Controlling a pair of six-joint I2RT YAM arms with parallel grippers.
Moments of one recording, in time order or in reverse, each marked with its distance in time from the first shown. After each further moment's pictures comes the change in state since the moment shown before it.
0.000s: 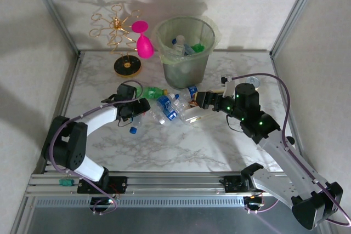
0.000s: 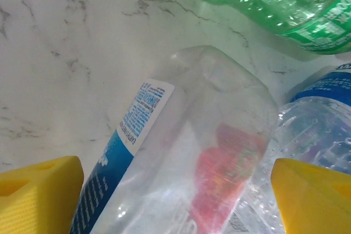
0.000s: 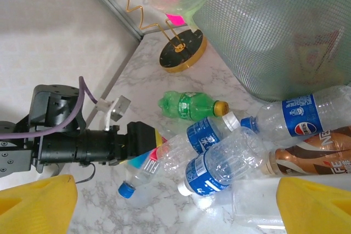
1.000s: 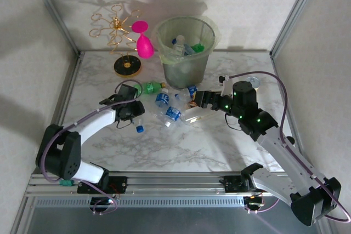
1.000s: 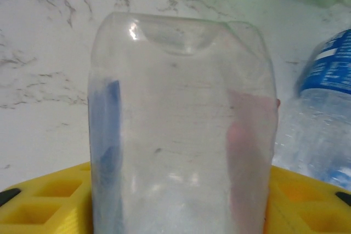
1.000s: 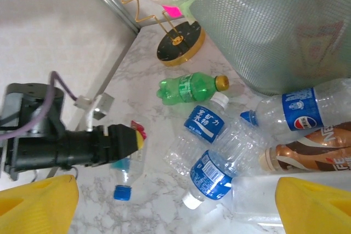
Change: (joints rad) left arm -0.050 -0.121 0.026 -0.157 -0.133 -0.011; right arm 0.002 0.040 0.023 -0.018 0.010 0.000
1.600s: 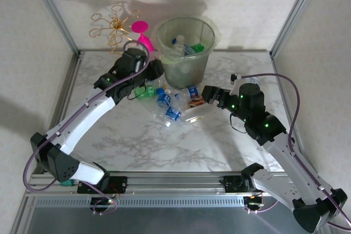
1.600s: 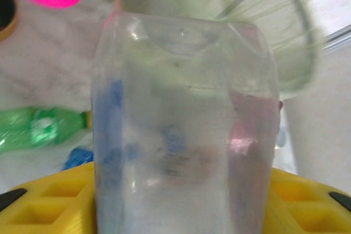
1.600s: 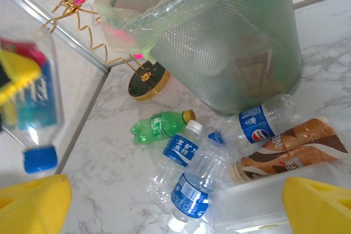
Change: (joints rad) left arm -0.226 0.040 0.690 -0.103 -0.060 -0.016; right arm 0.003 -0.080 0.043 -0.091 0.202 0.095
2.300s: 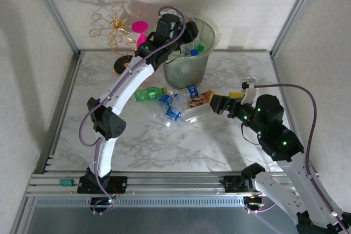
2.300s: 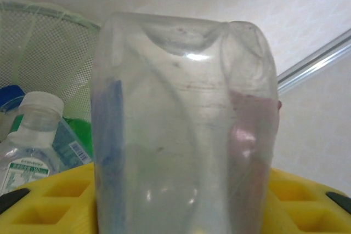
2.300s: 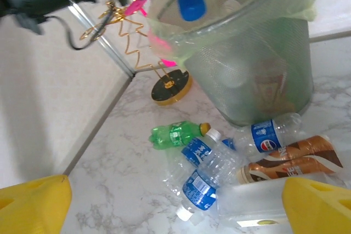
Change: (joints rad) left arm -0.037 0.671 0.841 0.084 0.003 0.037; right arm 0.000 -0.200 0.014 -0.100 -0.074 -0.117
